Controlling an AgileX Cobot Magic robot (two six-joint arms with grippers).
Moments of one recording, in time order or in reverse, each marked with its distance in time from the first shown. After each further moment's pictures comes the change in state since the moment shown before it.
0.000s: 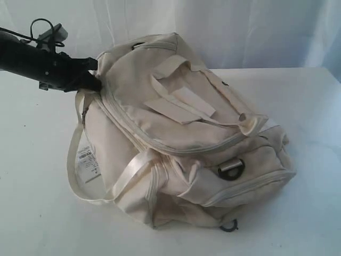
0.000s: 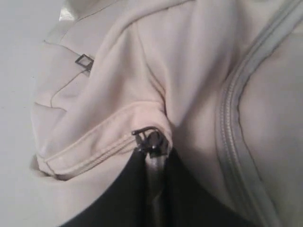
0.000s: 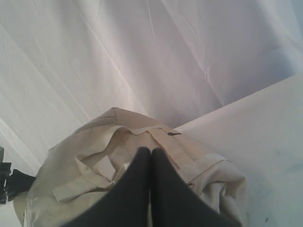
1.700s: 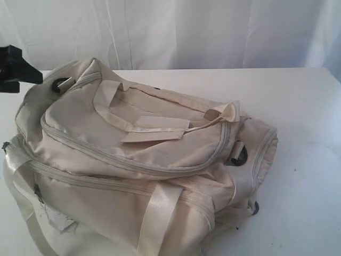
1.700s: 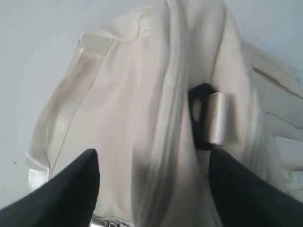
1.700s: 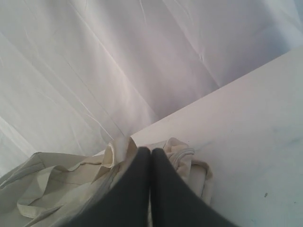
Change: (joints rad) left arm 0.237 -0.382 0.295 0.128 0.119 -0.040; right arm 0.006 0.000 0.000 0.003 0.060 0.057
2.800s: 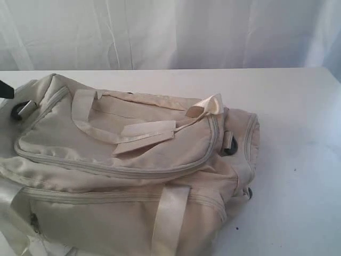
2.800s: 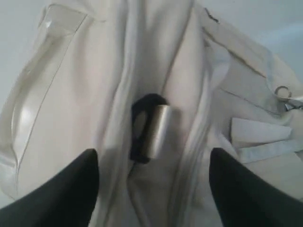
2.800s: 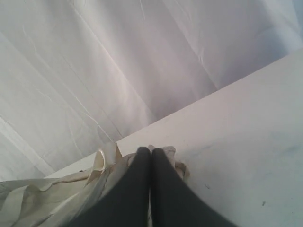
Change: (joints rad) left arm 0.157 -0.163 0.112 0.030 0.203 -0.157; right arm 0.000 0.057 -0.074 -0.029 0.037 0.000
